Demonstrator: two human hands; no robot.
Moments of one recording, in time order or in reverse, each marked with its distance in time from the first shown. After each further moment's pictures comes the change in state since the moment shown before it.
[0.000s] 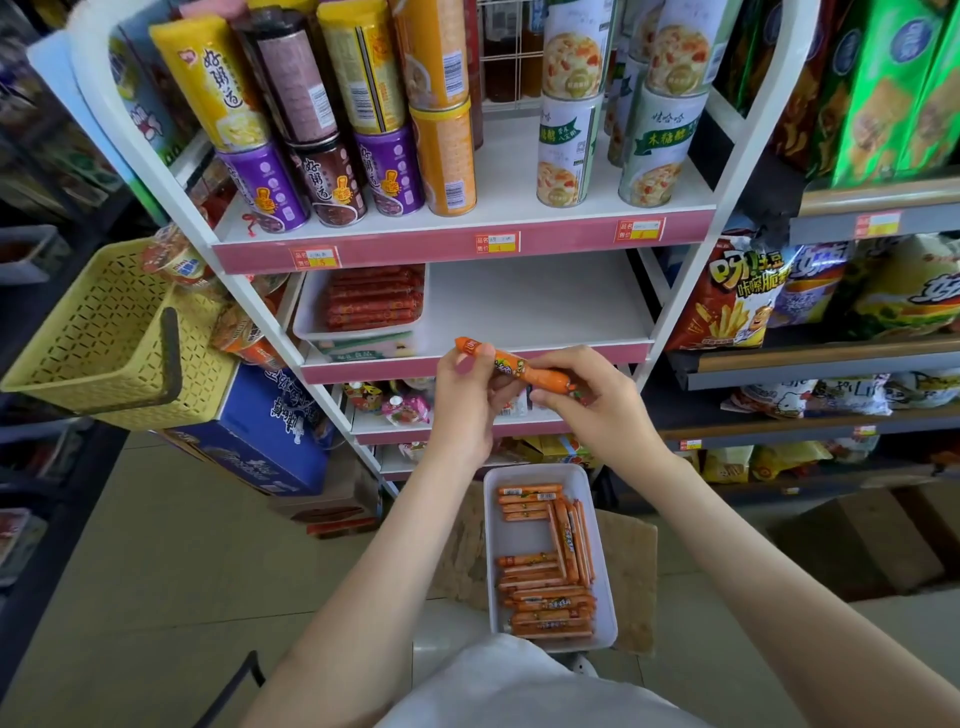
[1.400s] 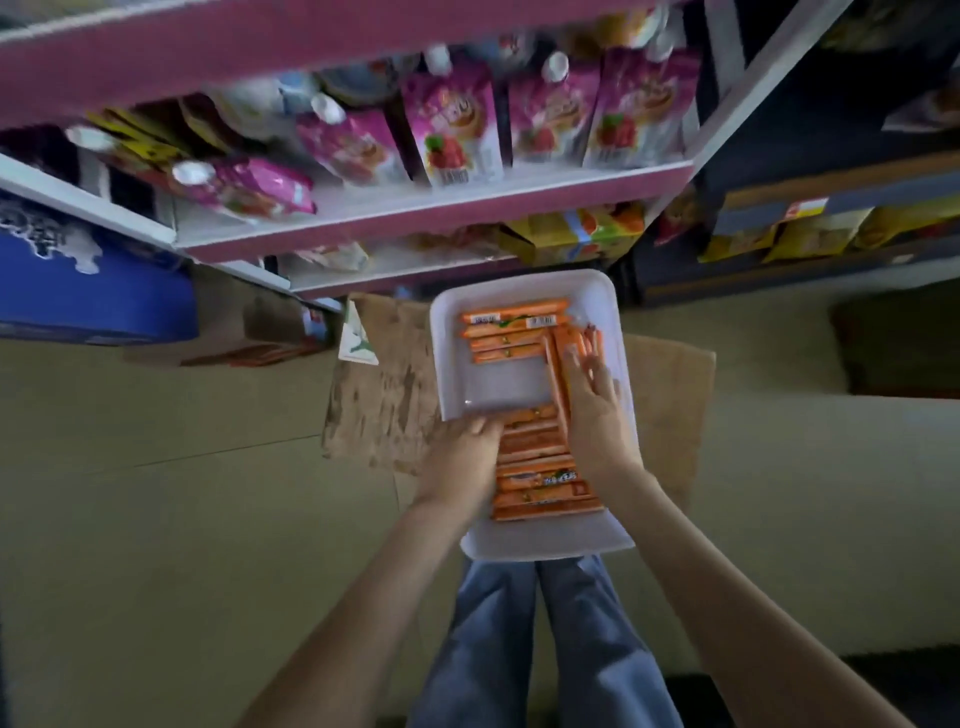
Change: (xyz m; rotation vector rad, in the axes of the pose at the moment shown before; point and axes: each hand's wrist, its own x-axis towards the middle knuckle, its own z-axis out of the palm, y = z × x) left_hand 0.077 -0.332 -0.200 1.900 -0.629 -0.134; right_hand -0.185 0.311 0.184 -0.298 -0.461 0.858
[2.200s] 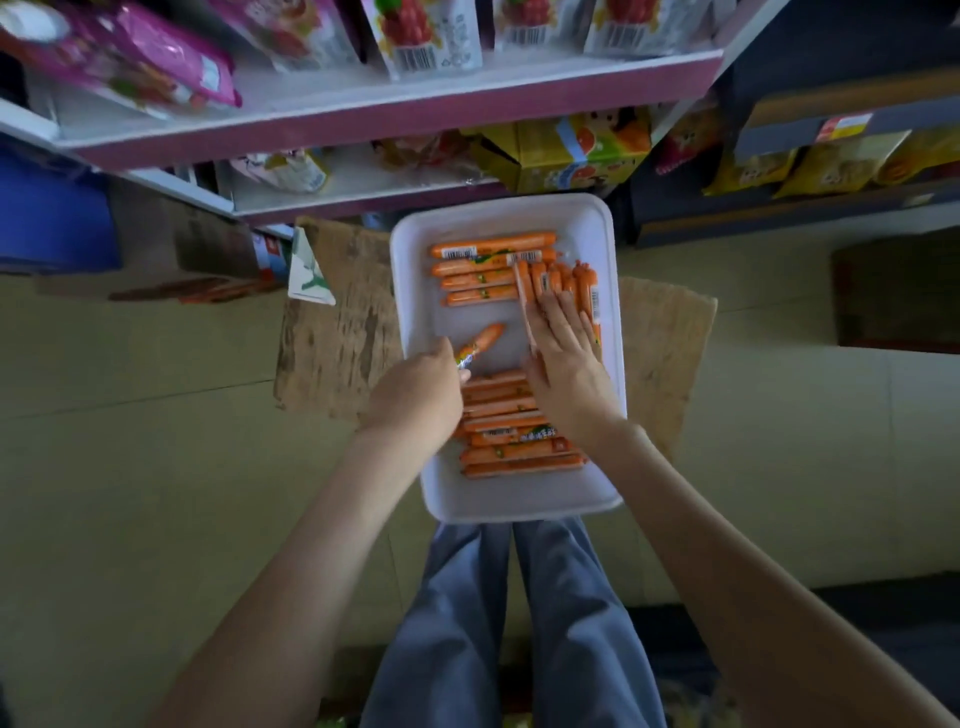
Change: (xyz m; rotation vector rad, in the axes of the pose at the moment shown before) left_hand 0.027 0.004 -0.021 -0.038 -0.125 -0.267; right_hand 0.026 0.040 0.039 -0.025 -0.033 -0.241
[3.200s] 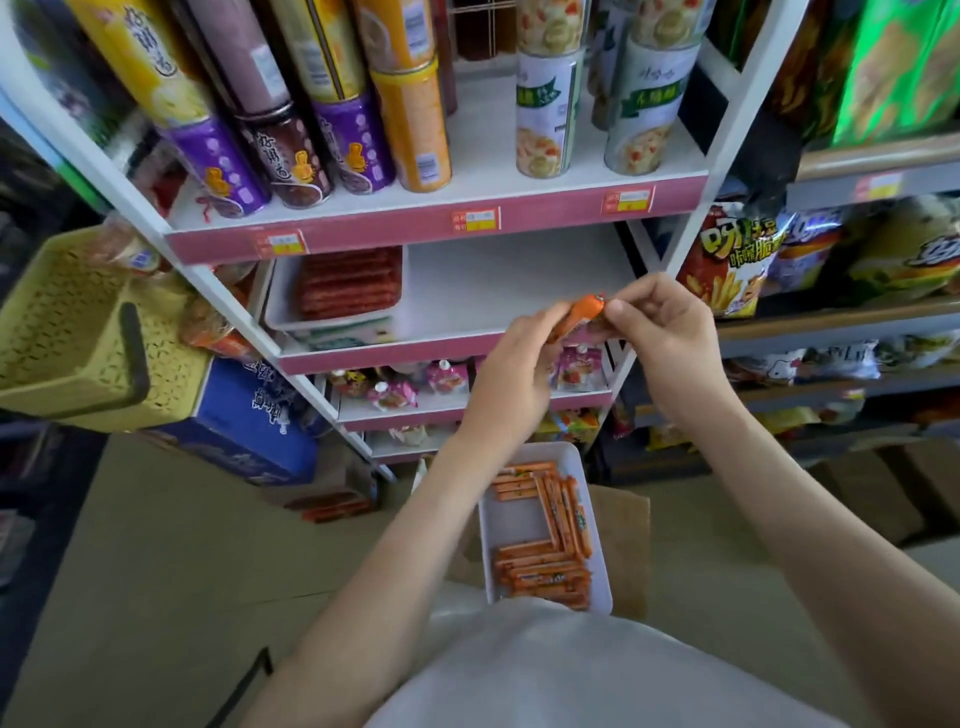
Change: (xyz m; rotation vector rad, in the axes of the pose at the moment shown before) left_hand -0.281 0.088 -0.277 -0.522 0.895 0.743; right_hand -0.161 -0.308 -0.372 0.892 0.528 -0.408
